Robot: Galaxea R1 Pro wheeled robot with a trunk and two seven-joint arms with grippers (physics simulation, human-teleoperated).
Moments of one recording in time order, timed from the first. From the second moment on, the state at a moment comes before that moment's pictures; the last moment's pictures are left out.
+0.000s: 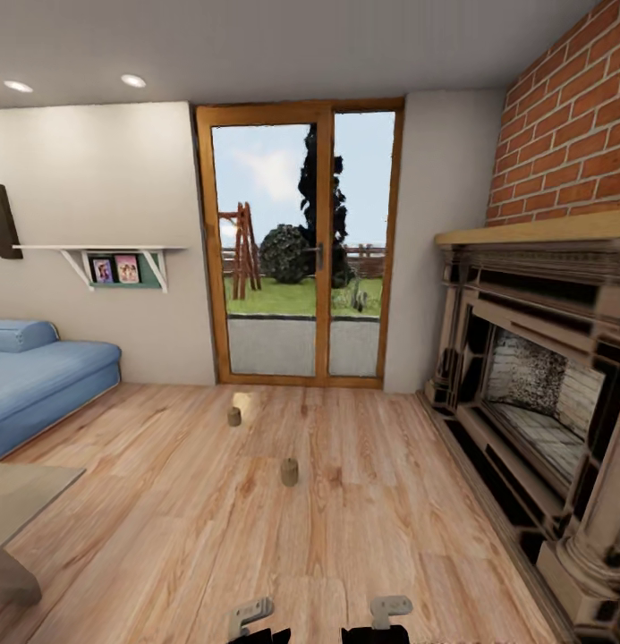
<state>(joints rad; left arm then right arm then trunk) -0.35 -0.13 -0.03 -0.31 0.29 0.09 -0.23 -0.32 0.16 0.09 -0.40 -0.03 0.09 -0.04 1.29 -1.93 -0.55</state>
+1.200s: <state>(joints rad) -0.35 -0.13 -0.03 -0.31 0.29 0.09 -0.23 -0.32 0.15 0.09 -0.40 -0.08 0.09 -0.03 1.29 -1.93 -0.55</state>
